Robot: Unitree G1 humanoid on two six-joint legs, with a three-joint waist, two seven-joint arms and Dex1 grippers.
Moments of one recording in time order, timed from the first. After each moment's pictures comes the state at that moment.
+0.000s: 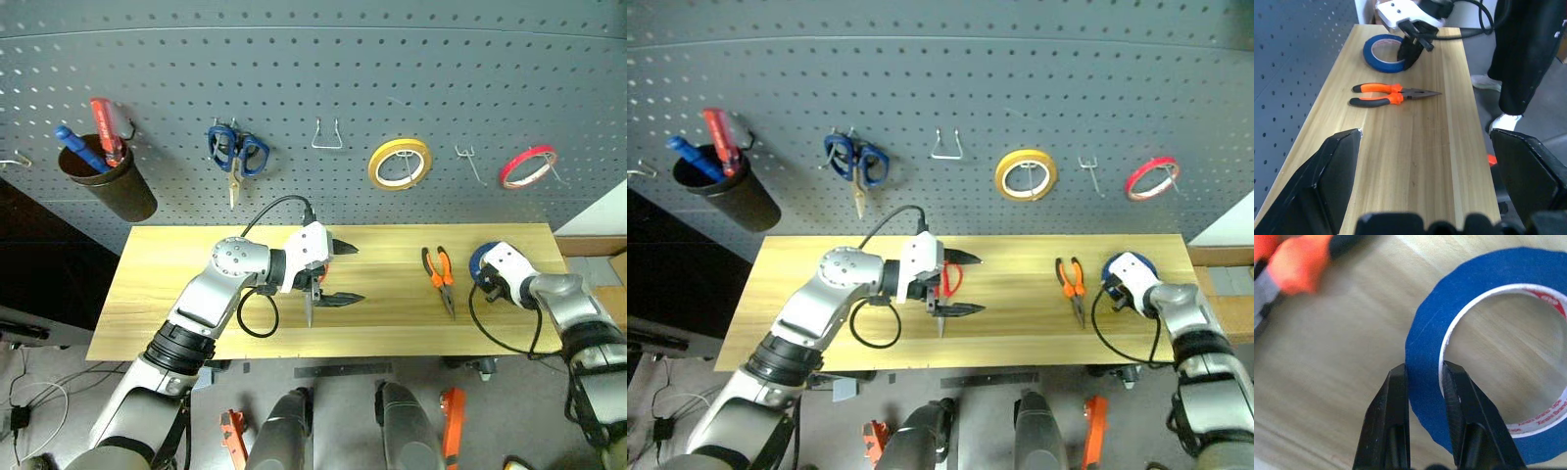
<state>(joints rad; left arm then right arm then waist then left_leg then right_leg) -0.58 0.50 -0.29 -0.02 -0.20 0.27 -1.10 -0.51 -0.72 0.11 0.70 -0.15 0.19 0.68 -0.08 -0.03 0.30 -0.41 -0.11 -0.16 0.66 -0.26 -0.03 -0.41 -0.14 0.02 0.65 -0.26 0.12</state>
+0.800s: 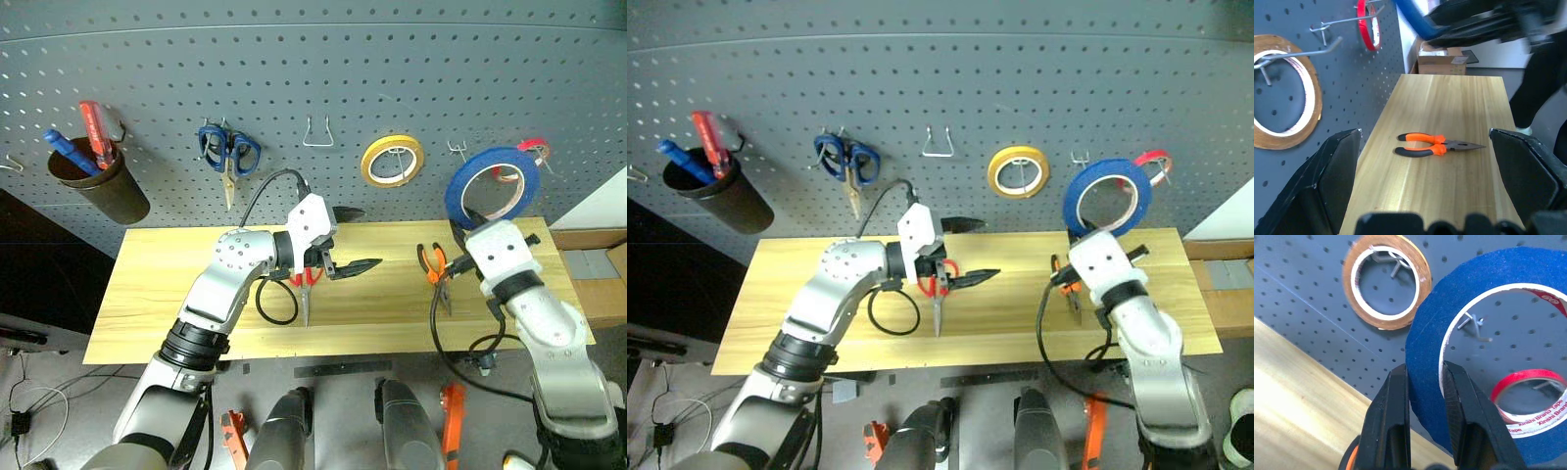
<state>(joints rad) -0.61 0.40 -0.22 -0.02 -0.22 0.21 -0.95 -0.15 -0.43 -0.04 -0.55 -0.20 0.41 0.31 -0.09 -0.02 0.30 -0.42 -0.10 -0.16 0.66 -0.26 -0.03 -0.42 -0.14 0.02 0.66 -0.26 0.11</state>
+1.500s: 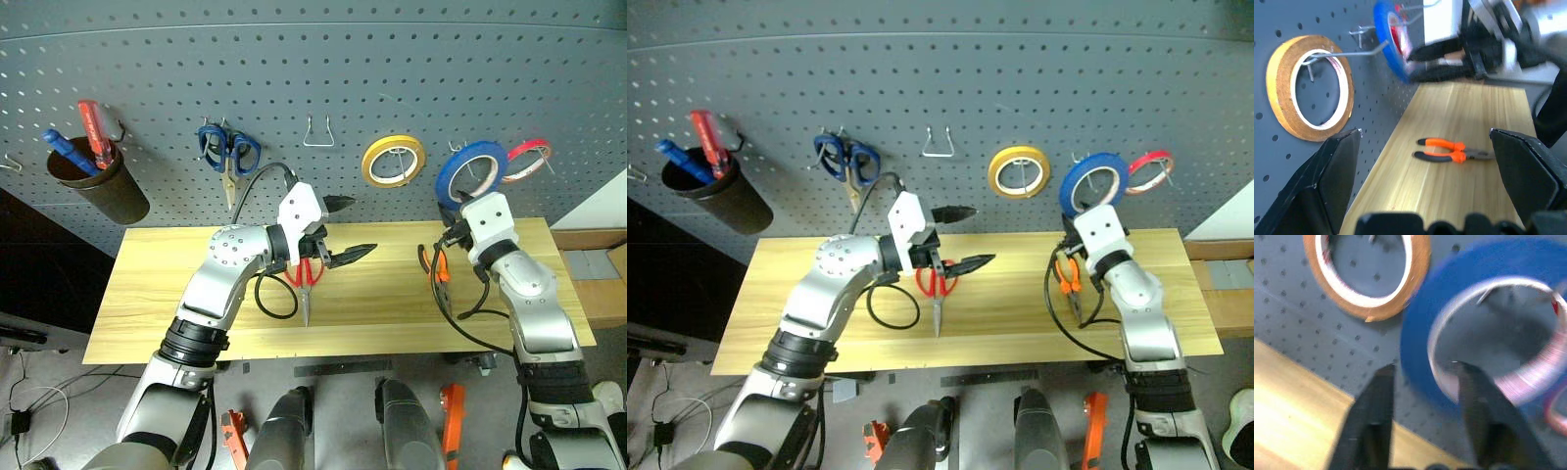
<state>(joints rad) -0.62 0.36 -0.15 0.00 -0.28 0.27 -0.90 -0.31 -0.39 -0.05 -0.11 -0.10 0.19 0.32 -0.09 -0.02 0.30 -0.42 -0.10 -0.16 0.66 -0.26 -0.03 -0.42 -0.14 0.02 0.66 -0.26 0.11</state>
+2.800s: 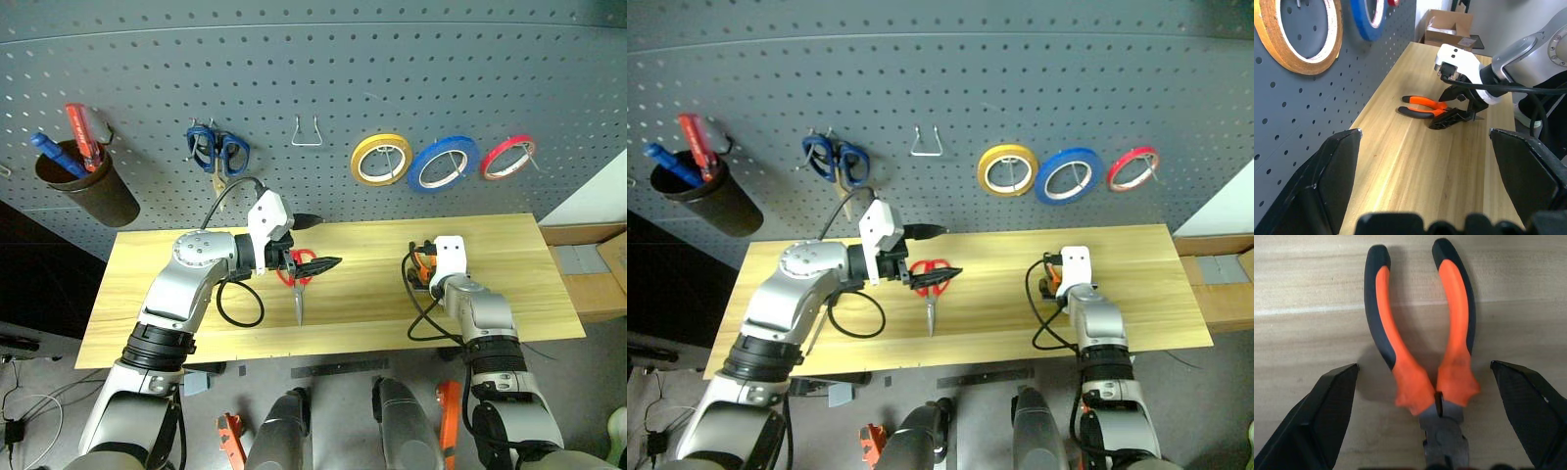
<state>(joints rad) -0.57 0.52 -0.12 0.02 -0.30 0.34 -1.02 -0.56 -0.14 -0.16 0.36 0.02 0.77 0.06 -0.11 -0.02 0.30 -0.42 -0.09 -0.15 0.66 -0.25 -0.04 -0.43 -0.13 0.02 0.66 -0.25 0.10</state>
